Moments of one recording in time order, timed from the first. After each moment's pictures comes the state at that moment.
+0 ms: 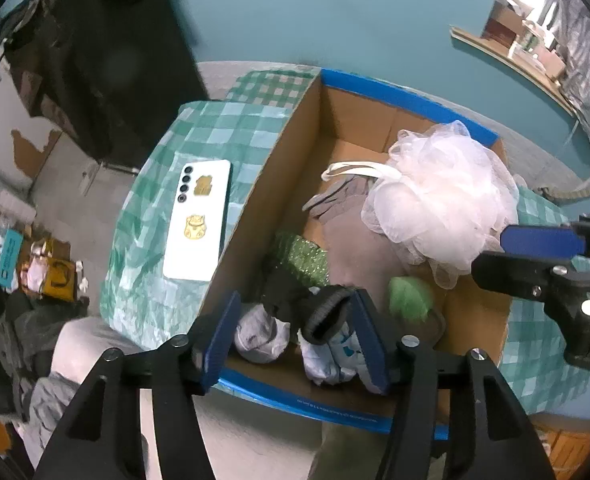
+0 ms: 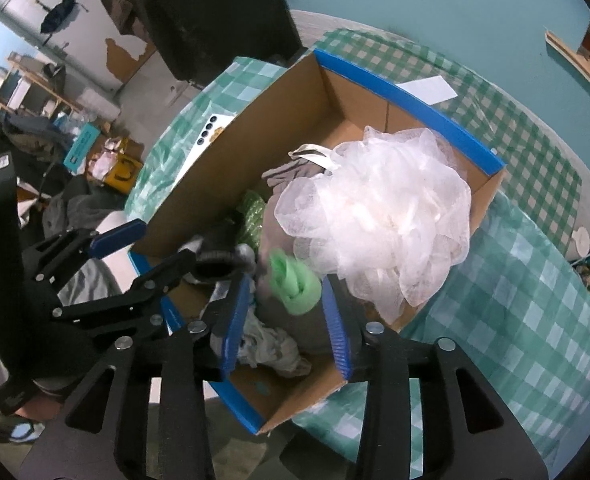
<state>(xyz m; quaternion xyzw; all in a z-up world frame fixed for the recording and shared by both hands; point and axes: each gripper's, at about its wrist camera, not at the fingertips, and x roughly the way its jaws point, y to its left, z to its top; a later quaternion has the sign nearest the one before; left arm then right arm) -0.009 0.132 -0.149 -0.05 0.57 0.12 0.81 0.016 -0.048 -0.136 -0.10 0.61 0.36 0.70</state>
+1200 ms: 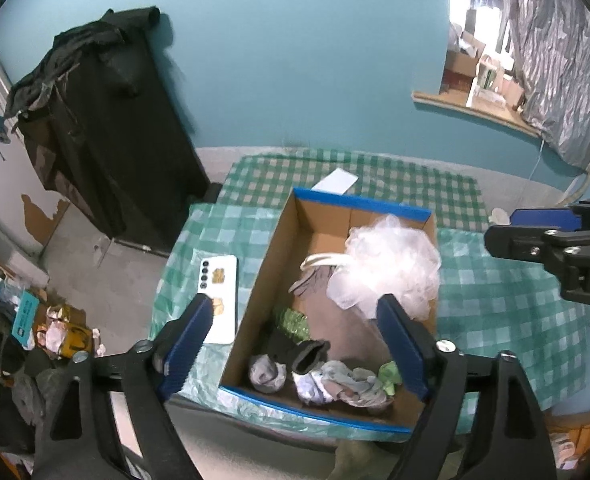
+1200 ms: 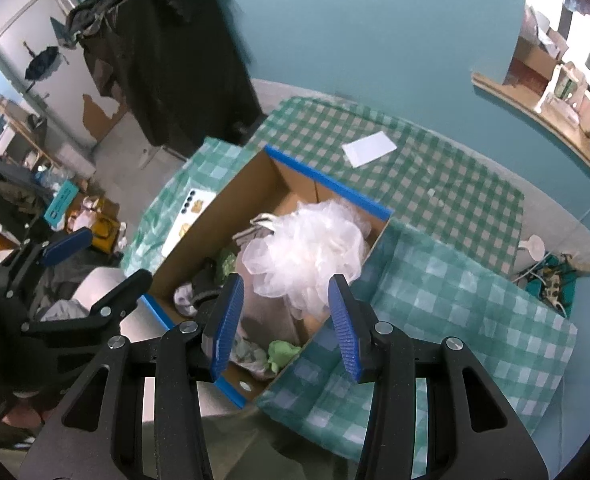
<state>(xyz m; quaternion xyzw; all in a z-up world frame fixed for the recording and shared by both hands) -0.027 0.097 -0.030 0.00 0.46 0.11 0.88 0.009 -0.103 -0.028 -0.08 0.53 0.30 0.79</state>
